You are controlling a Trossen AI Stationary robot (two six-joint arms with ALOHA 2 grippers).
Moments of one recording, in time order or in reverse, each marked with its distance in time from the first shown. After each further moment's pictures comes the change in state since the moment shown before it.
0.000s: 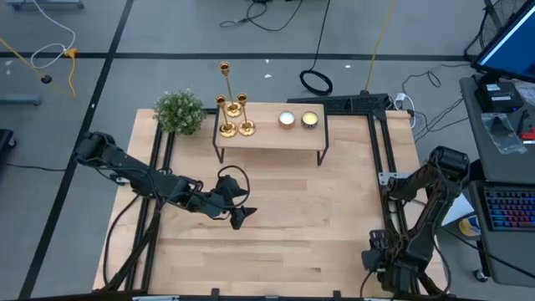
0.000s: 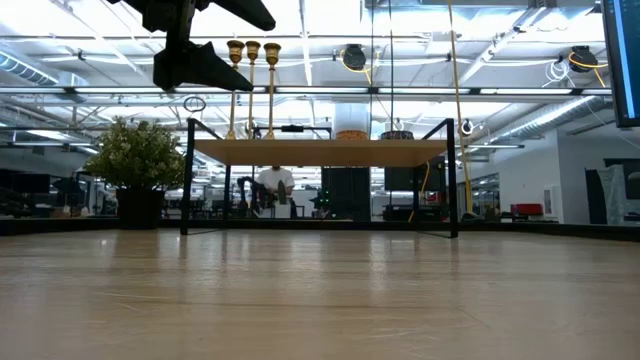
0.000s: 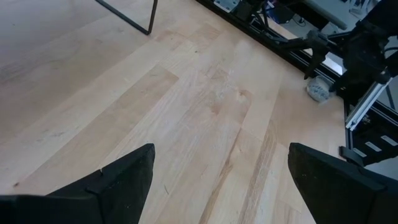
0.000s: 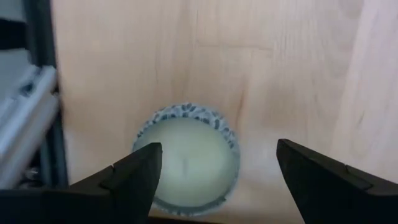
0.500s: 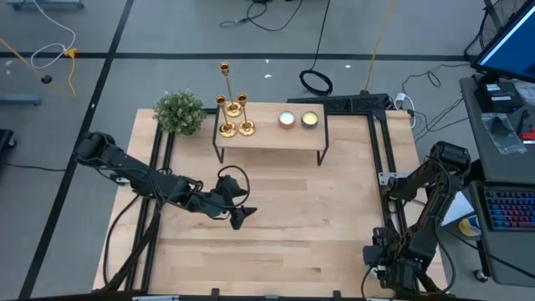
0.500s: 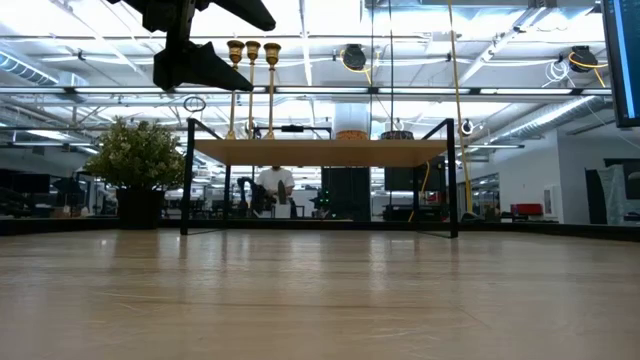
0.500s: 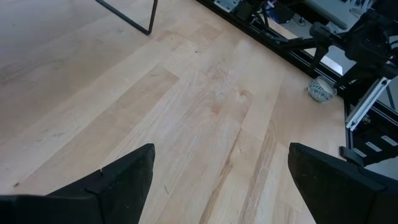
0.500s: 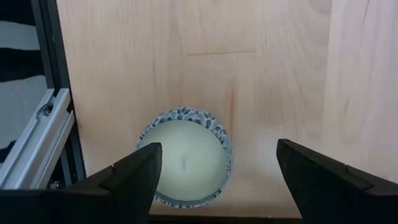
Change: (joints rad) left arm 0.000 0.000 0.000 0.000 0.000 0.000; right arm 0.000 -0.062 0.000 -0.036 0.034 0.109
